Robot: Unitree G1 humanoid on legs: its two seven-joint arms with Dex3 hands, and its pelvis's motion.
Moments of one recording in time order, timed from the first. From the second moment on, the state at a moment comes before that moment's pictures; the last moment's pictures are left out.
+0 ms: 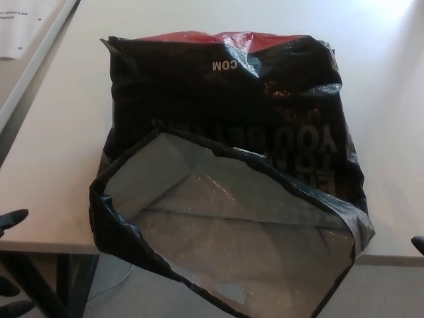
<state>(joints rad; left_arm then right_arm) 0.08 0.64 0.15 0.46 0.25 -0.52 -0.15 0.02 -0.48 -0.14 0.24 -0.51 -0.38 -0.26</state>
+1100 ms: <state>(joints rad) -0.22 0.53 -0.03 0.42 0.27 -0.25 -0.15 0.04 -0.47 0.10 0.18 -0.55 -0.26 -0.20</state>
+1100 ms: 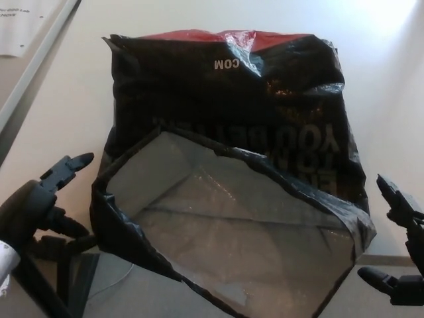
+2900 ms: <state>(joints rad) 0.11 0.46 -0.11 -0.18 0.06 0.22 -0.40 -0.03 -0.38 0.01 0.22 -0.26 -0.23 -0.01</state>
